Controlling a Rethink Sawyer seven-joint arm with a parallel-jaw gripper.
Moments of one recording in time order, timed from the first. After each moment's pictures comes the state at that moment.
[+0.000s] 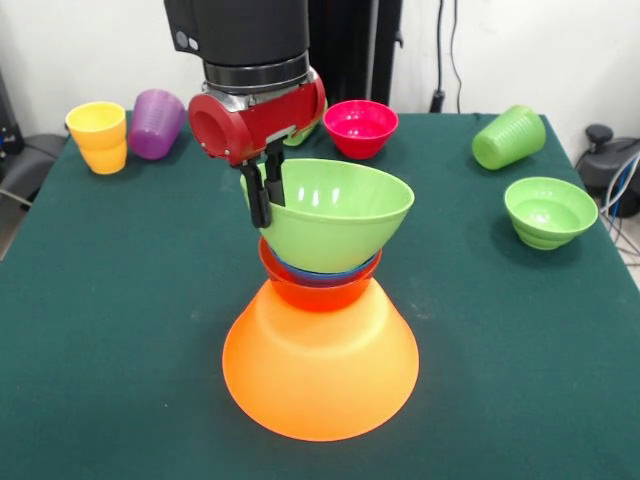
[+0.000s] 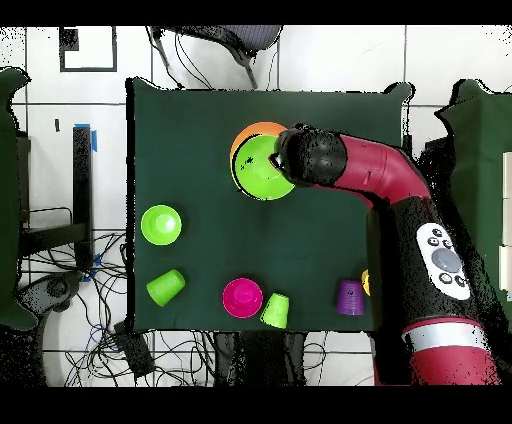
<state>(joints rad) -0.54 -0.66 0.32 1.48 -0.18 0.64 0.68</state>
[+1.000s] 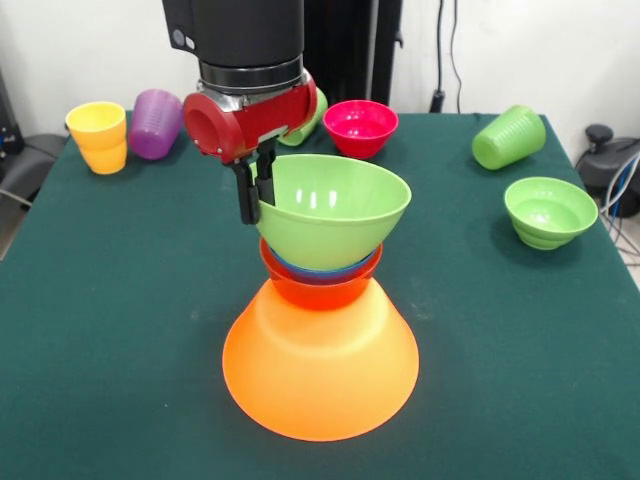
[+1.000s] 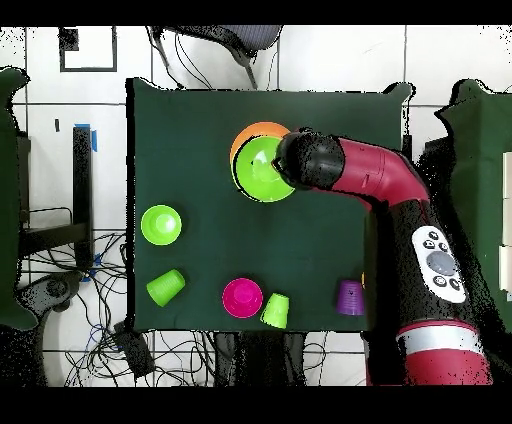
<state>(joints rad) -0.51 -0.65 0.27 1.47 -0.18 0.64 0.68</state>
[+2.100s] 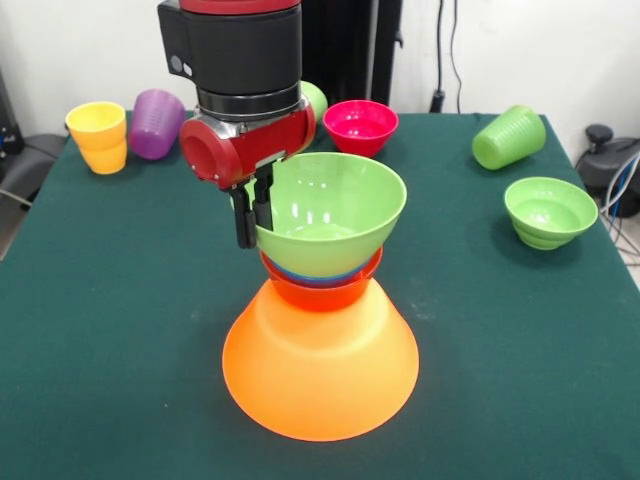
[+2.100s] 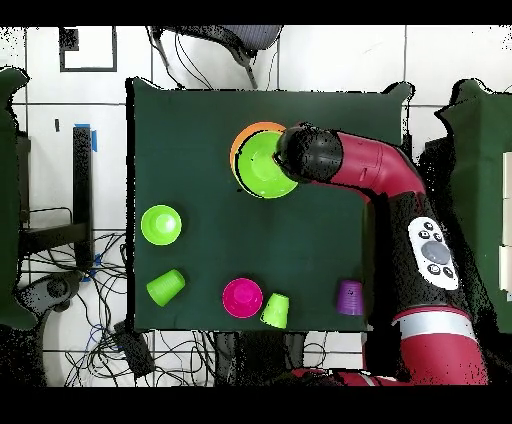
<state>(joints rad) -0.49 -0.61 0.26 1.42 -0.18 0.63 0.68</state>
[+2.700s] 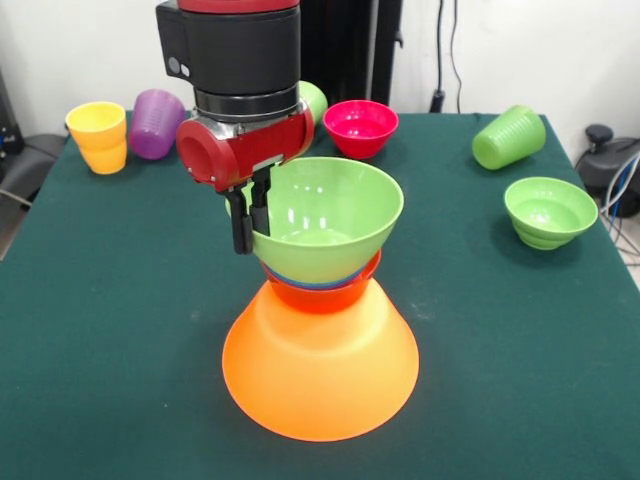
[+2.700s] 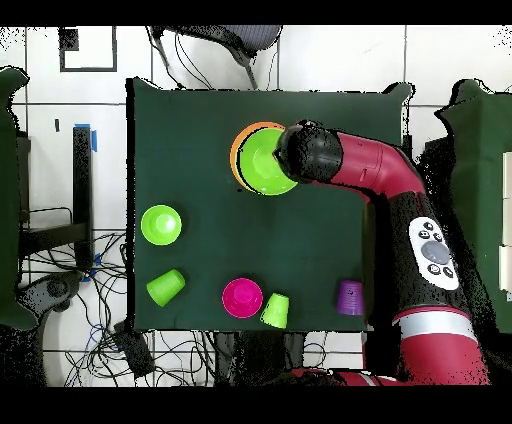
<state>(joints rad) -0.49 -0.61 0.26 1.42 -0.18 0.60 0.68</state>
